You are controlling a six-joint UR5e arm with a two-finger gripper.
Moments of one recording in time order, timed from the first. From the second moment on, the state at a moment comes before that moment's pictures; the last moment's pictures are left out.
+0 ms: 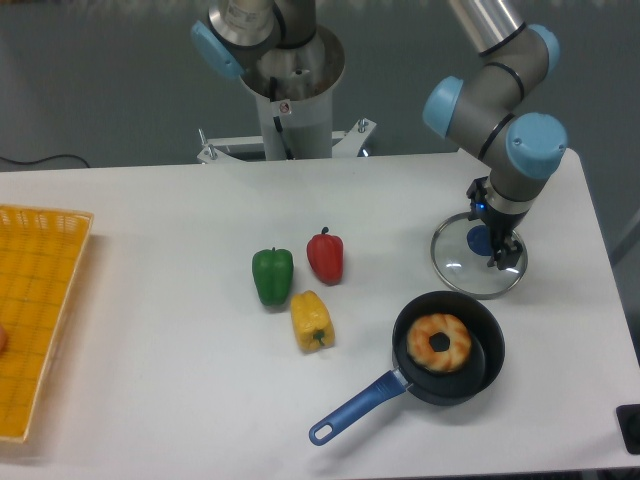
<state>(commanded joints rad) 2.89 -2.01 -1.78 -0.96 1.60 2.15</state>
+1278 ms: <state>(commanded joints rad) 2.89 -2.02 -1.78 -0.94 1.60 2.15</state>
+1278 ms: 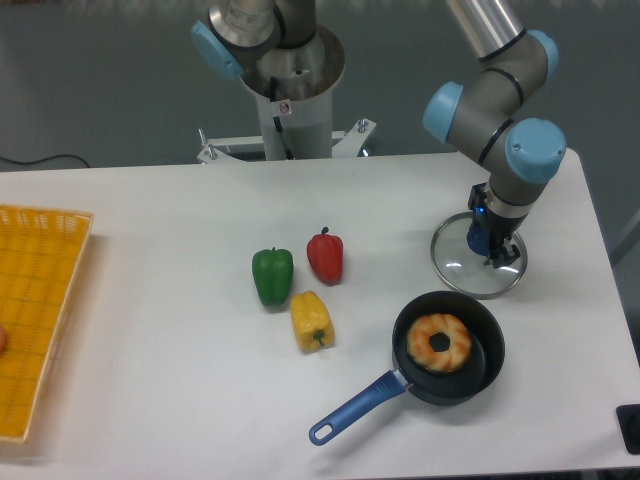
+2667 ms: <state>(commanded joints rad) 2.90 -1.98 -1.76 -0.95 1.60 2.14</state>
